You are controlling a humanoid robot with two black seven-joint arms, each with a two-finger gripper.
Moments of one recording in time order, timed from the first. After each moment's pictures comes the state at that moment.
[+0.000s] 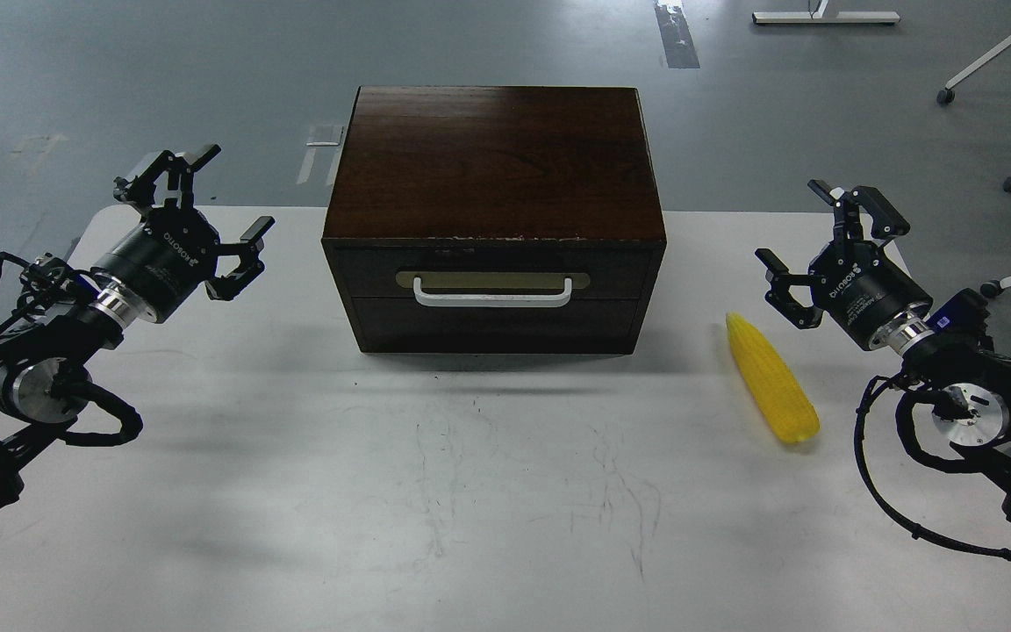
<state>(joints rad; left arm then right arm) -0.71 0.61 -0.40 -0.86 -0.07 -0.49 -0.49 0.71 -0.54 0.30 0.76 0.08 0.49 0.49</state>
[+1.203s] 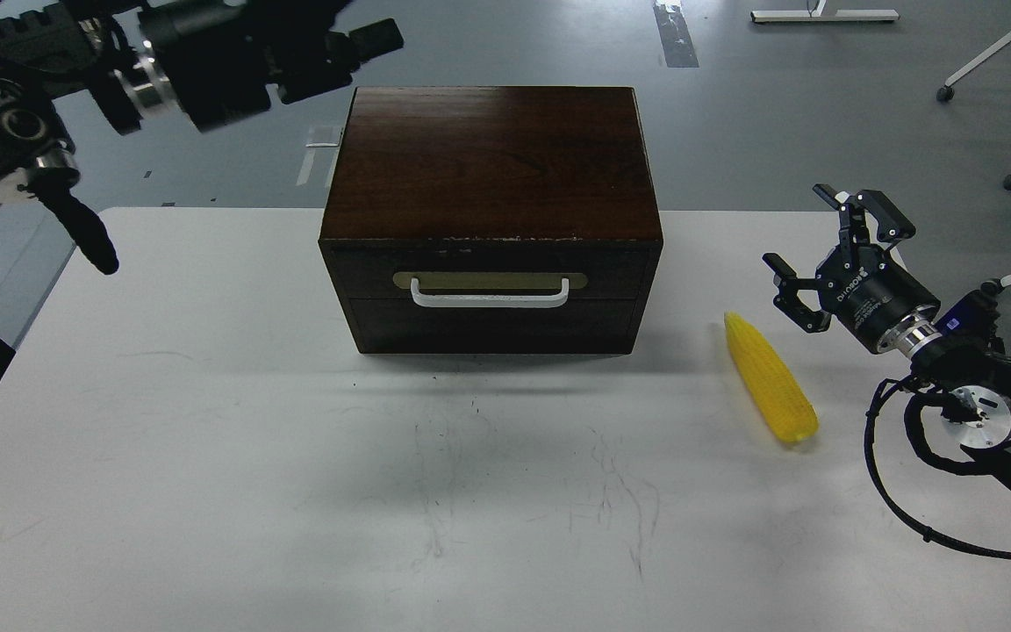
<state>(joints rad) -1.17 0.64 -0.50 -1.28 1.11 -0.49 -0.49 0.71 -0.55 0.29 0.76 0.07 0.49 0.49</state>
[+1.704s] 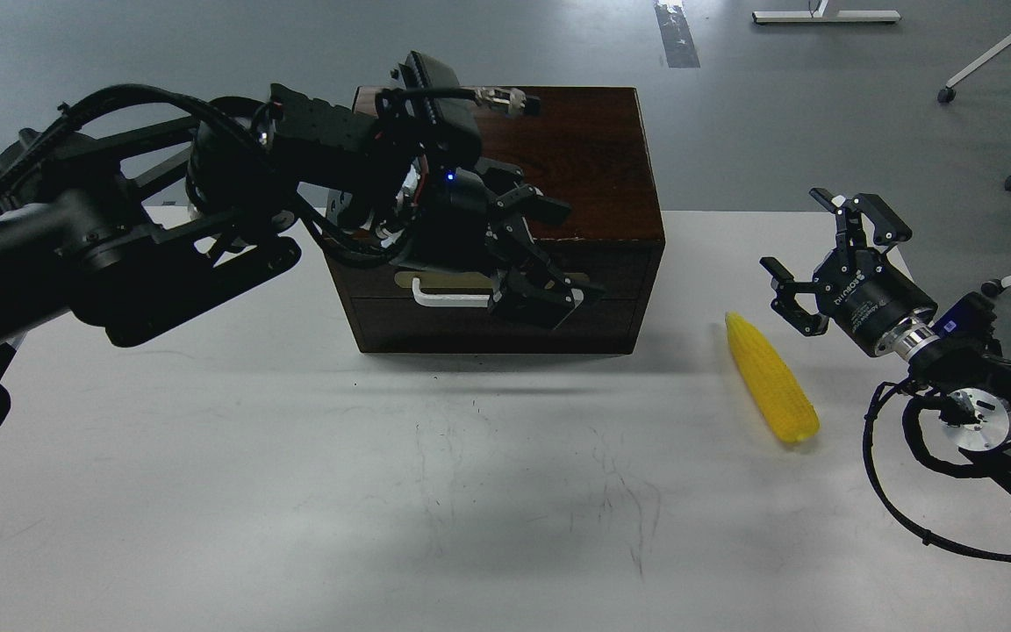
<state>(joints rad) -1.31 0.38 -0.26 -1.35 2.05 -0.49 -0.49 0.70 -0.55 0.29 0.76 0.07 0.49 0.49</state>
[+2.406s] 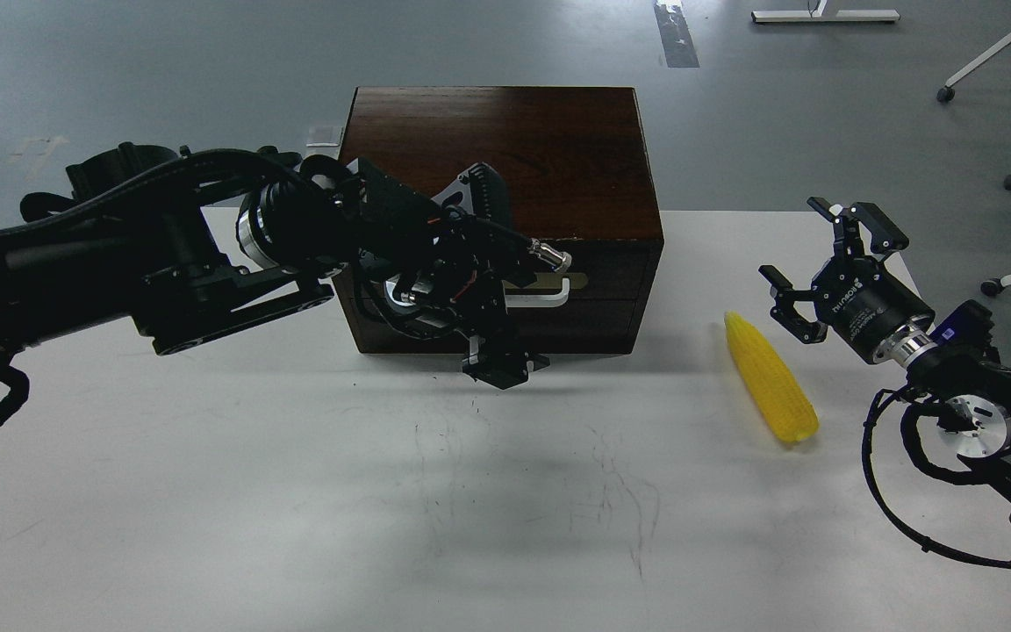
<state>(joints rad) -1.32 0.32 -0.09 -1.24 2.18 -0.49 -0.49 0.69 -0.54 0.29 0.75 0.06 0.49 0.49</state>
